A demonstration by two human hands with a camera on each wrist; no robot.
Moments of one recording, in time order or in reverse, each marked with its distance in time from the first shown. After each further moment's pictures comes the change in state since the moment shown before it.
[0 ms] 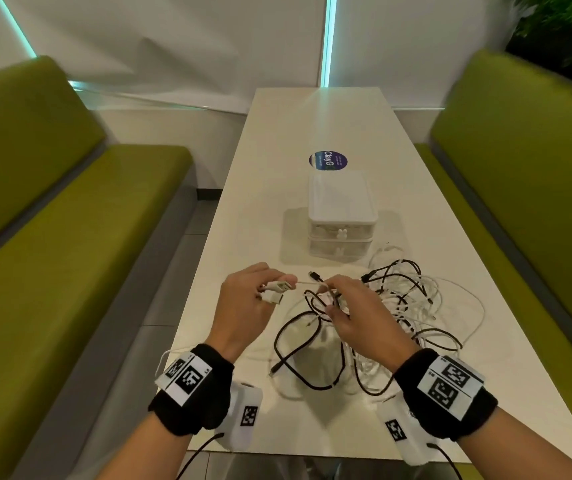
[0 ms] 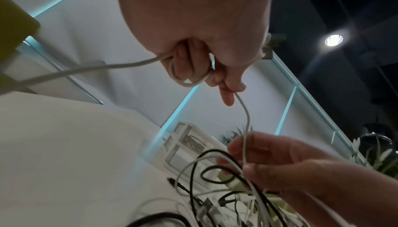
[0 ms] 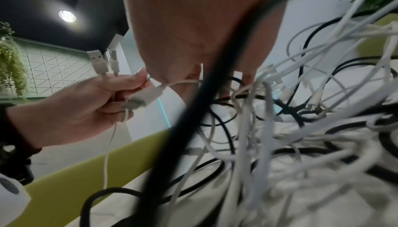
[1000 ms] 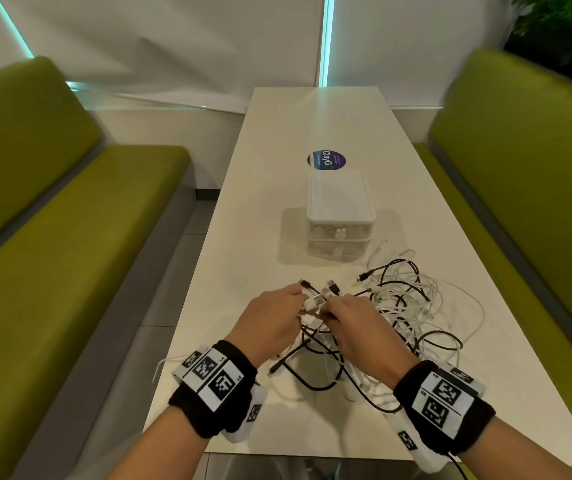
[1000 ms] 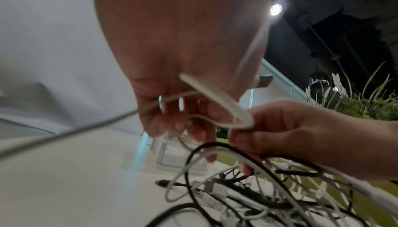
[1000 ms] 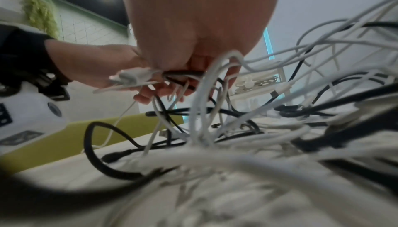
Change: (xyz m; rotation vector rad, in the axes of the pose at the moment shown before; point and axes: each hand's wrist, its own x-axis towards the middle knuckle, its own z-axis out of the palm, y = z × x) left_hand 0.002 0.016 0.024 0.502 -0.627 0.019; right_hand -0.015 -0.010 -0.001 -0.281 -0.096 -0.063
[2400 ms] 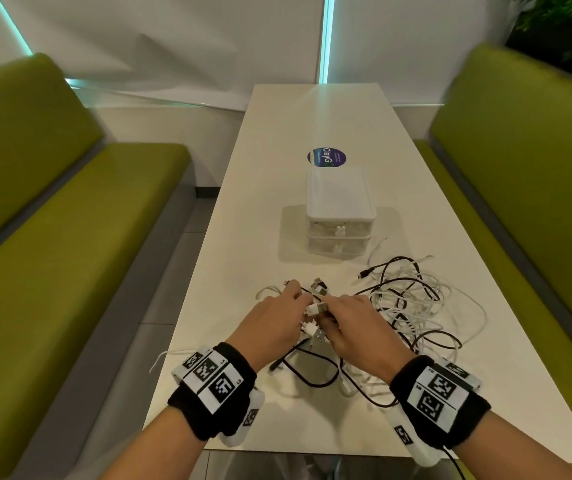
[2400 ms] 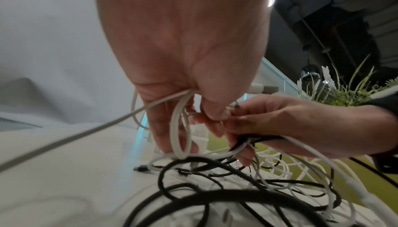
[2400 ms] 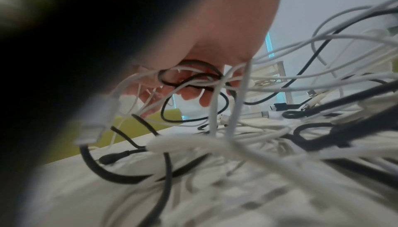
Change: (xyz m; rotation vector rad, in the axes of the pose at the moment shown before) left_hand -0.004 0.002 0.009 0.016 -0.059 -0.002; right_hand 0.003 0.002 0.008 -0.009 -0.001 -0.020
